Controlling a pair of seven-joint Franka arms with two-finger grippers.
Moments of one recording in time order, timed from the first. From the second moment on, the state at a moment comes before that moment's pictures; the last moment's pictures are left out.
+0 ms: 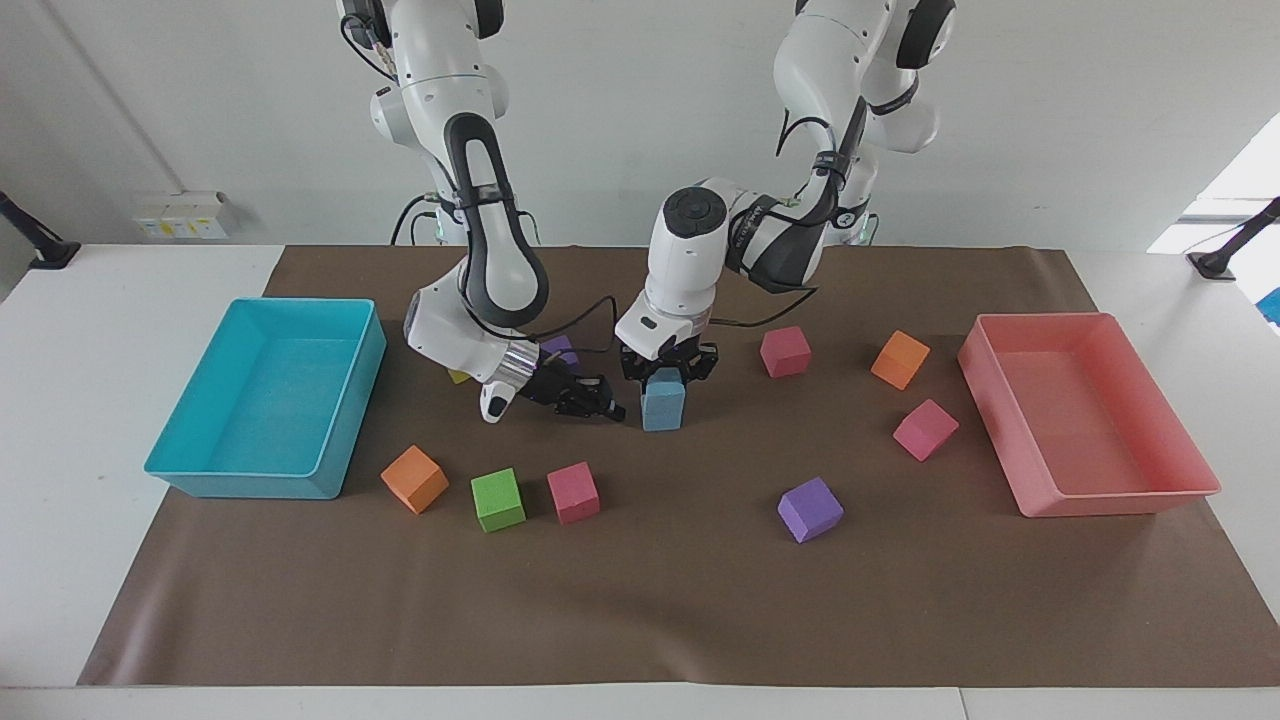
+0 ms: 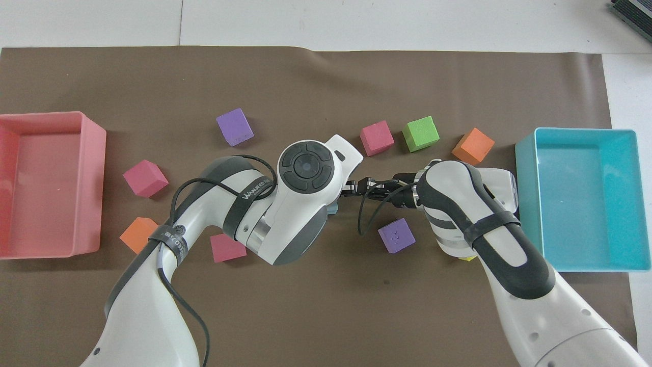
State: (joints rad) left arm -0.65 0.40 -0.06 -1.67 -0.02 2.14 -0.67; right arm 0.43 0.36 -0.13 -2.07 1.40 2.29 -0.56
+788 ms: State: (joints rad) left arm -0.65 0.40 -0.06 -1.67 -0.02 2.14 -0.67; right arm 0.43 0.36 -0.13 -2.07 1.40 2.29 -0.56
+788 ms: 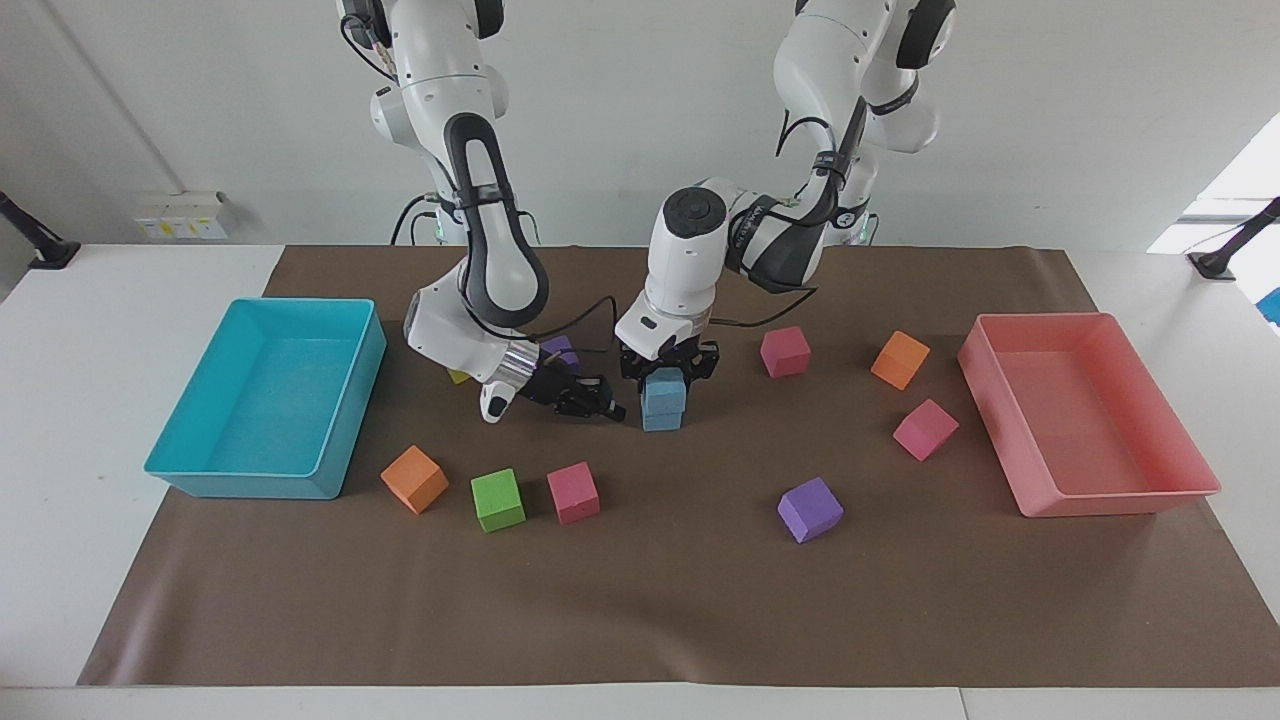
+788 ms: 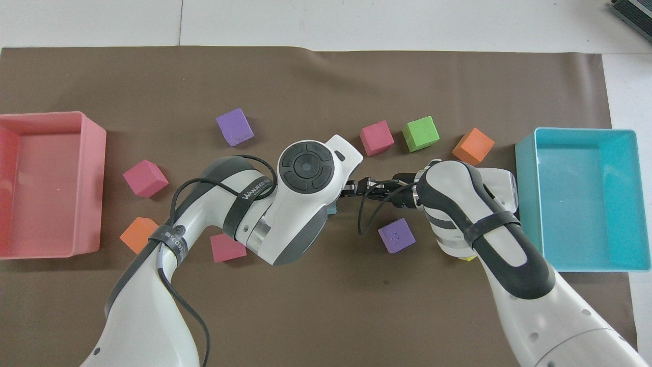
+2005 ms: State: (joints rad) left arm -0.62 0.22 -0.04 -1.67 -0.02 1.93 -0.66; right arm 0.43 0.36 -0.13 -2.07 1.40 2.29 -0.58
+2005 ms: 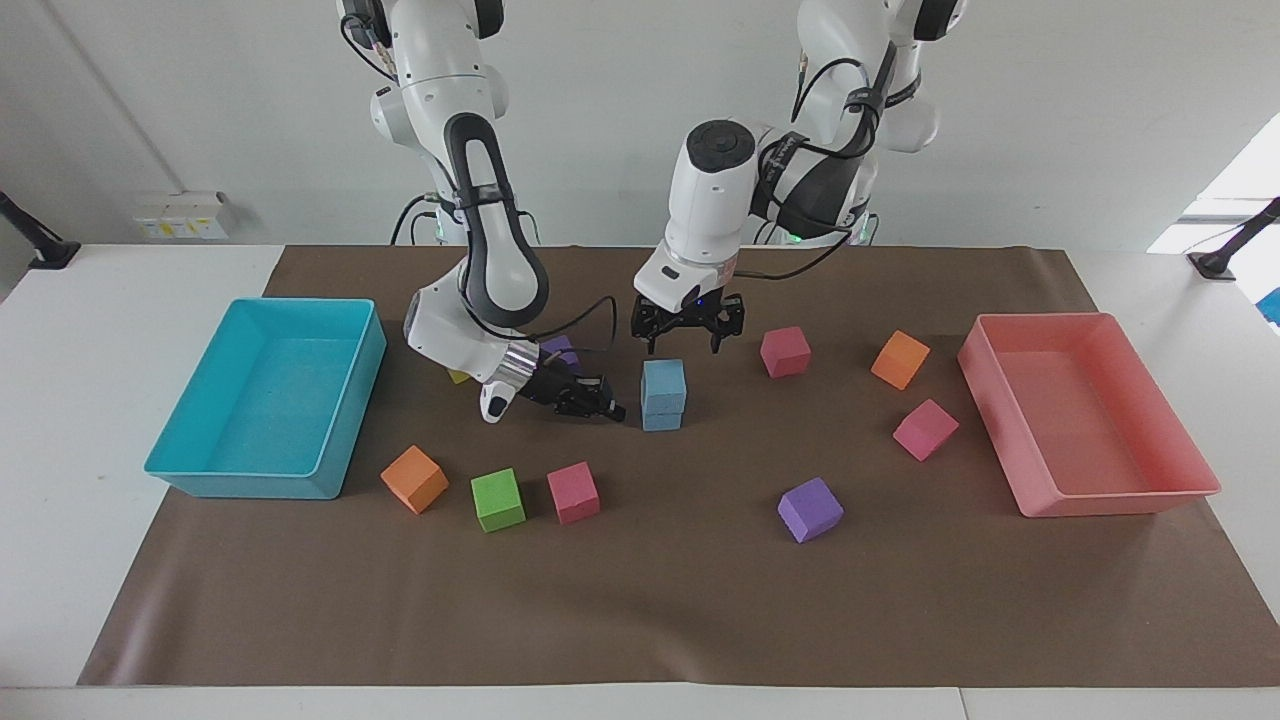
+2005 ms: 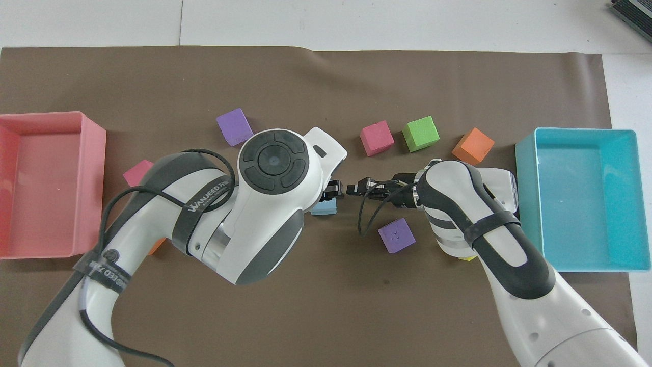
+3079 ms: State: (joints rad) left arm -0.17 -0.09 -0.02 -1.71 -0.02 1.72 0.06; right arm 0.41 0.32 -0.15 -2.04 1.32 2.30 -0.60
